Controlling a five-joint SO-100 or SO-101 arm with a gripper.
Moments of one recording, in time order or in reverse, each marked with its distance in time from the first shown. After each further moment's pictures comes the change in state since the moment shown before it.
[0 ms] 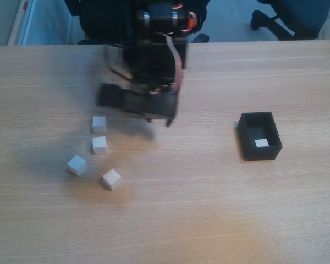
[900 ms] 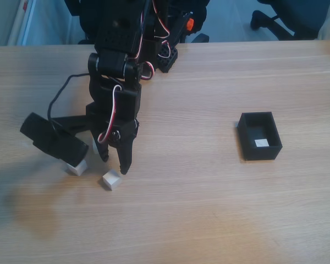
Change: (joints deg) arm 13.8 -30.7 -17.4 -16.6 5.4
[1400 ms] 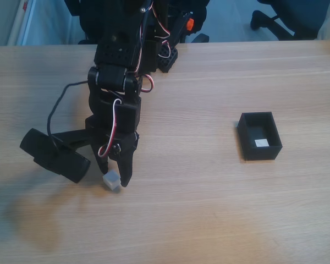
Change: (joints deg) arm -0.7 -7.4 -7.2 -1.2 -0.7
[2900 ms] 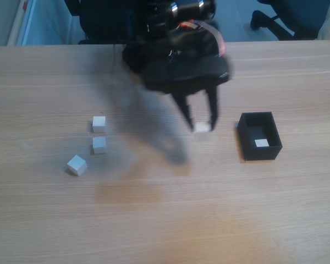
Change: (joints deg) arm -34.6 40.9 20.5 4.5 2.3
